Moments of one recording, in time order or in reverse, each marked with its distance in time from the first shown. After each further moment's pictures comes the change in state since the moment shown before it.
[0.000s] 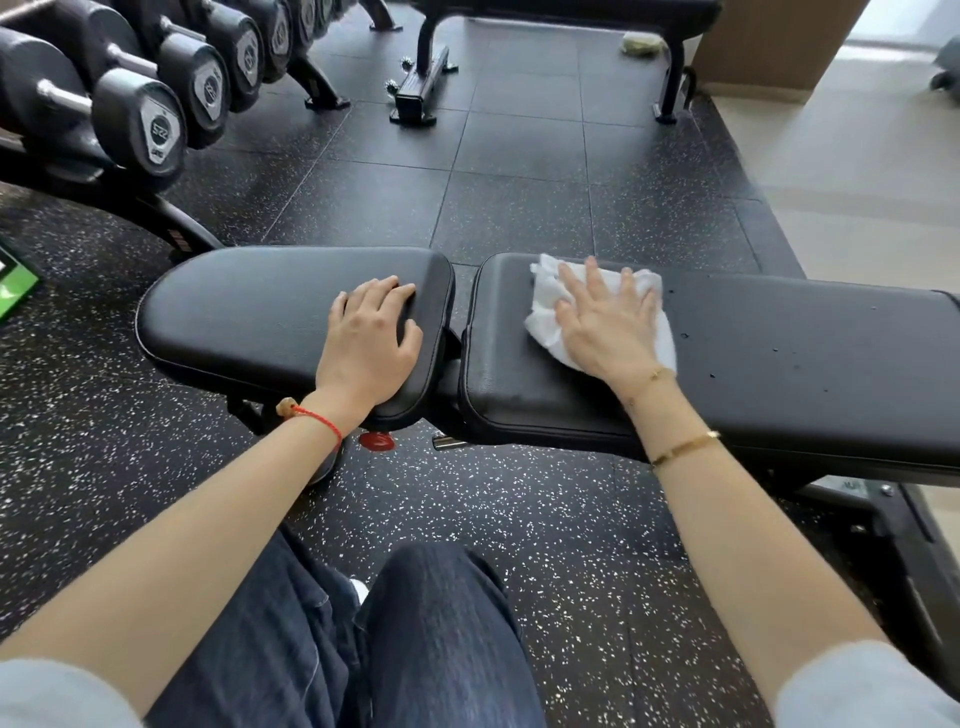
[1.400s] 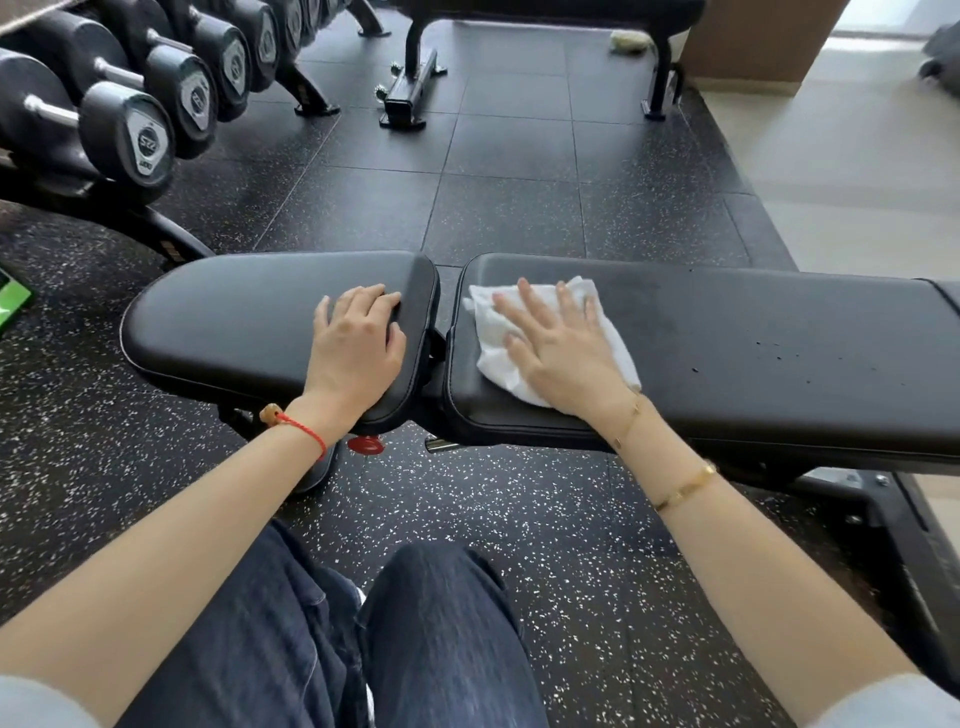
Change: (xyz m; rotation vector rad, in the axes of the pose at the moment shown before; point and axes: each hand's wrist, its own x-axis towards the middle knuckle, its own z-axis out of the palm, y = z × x) left_hand -0.003 0.011 -0.003 0.078 0.013 0.012; right_hand -0.028 -0.008 0.013 0.007 0.008 -0.291
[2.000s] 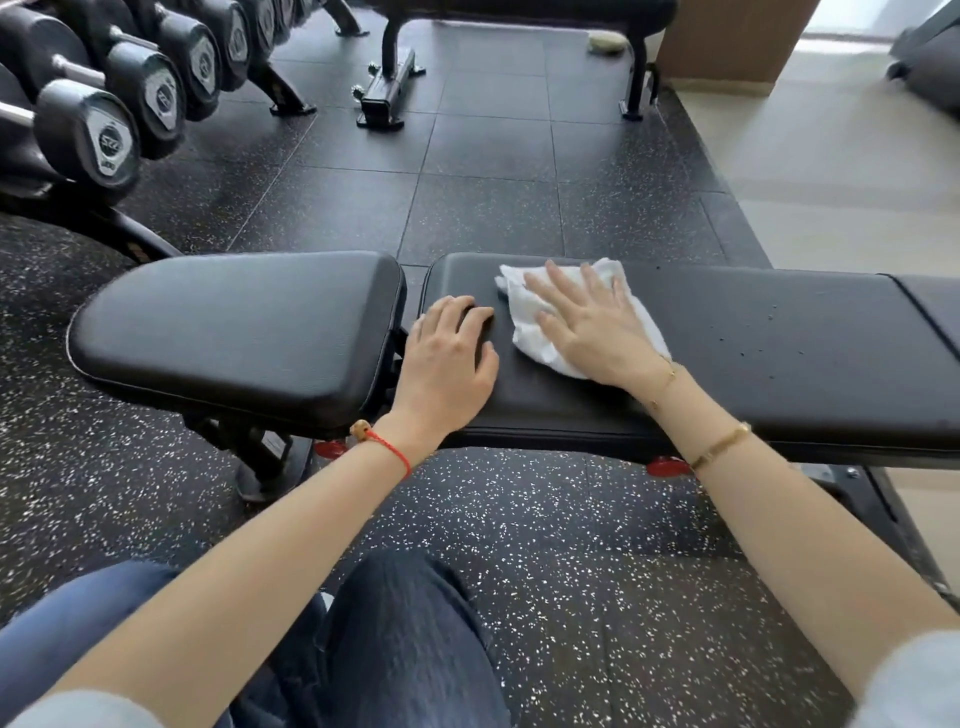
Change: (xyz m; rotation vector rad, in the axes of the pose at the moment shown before) left_hand -0.006 0.111 0.032 -0.204 -0.022 0.134; right_hand 0.012 0.086 -0.007 0.009 -0.010 0.030
